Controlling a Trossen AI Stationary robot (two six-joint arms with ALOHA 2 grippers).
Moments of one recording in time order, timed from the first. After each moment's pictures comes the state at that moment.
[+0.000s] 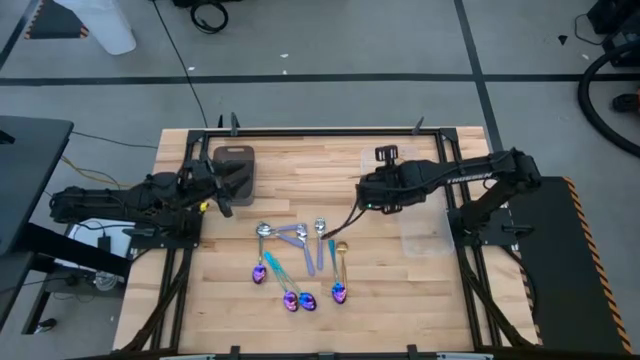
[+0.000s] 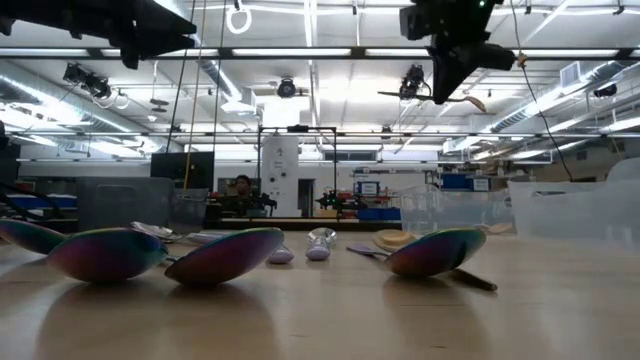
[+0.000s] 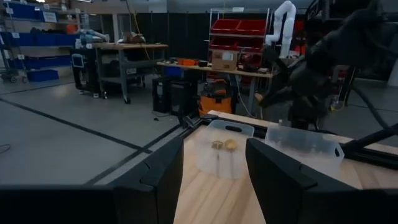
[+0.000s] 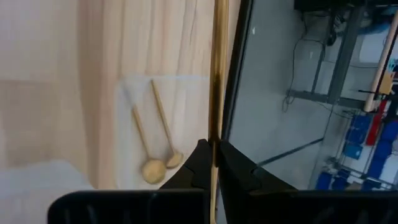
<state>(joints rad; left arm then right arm) -0.01 0.43 0.39 0.08 -0.49 -0.05 0.07 1.55 1.40 -1.30 0.74 -0.14</state>
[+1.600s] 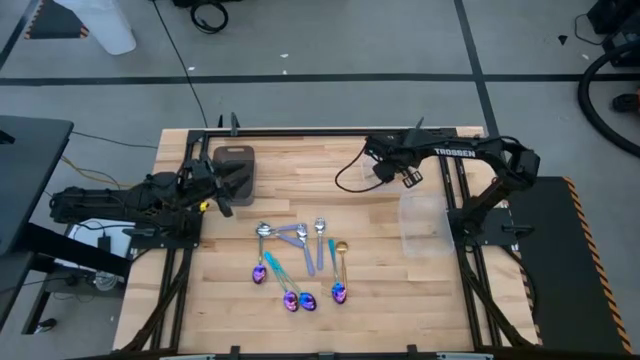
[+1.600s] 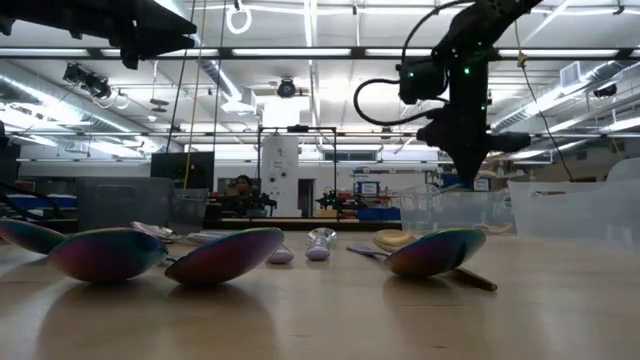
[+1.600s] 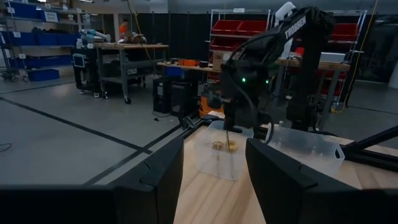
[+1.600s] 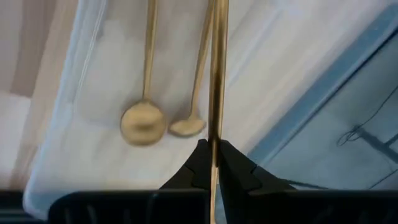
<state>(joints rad) -0.01 0.43 0.39 0.08 -0.49 -0.05 -0.48 1.55 1.07 -0.95 0.44 -1.03</state>
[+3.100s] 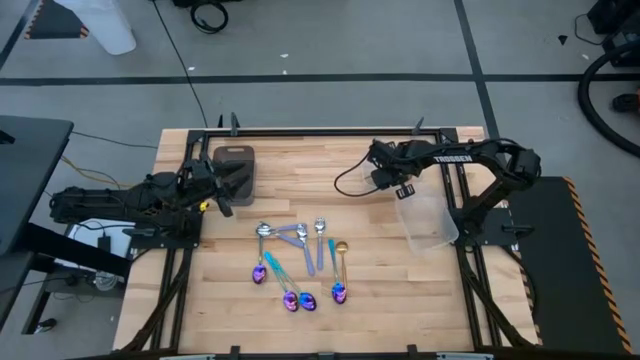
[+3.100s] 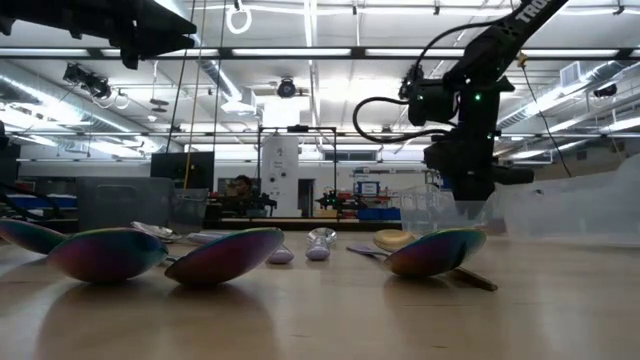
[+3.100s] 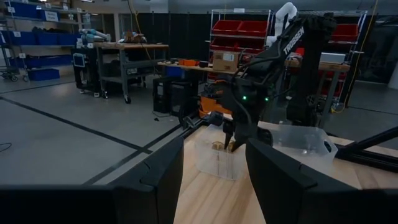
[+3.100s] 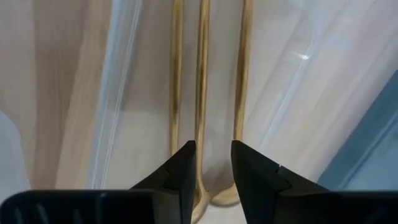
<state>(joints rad) -0.01 0.43 0.39 0.08 -0.50 -0.06 -0.49 1.55 0.87 -0.68 0.30 -0.87</state>
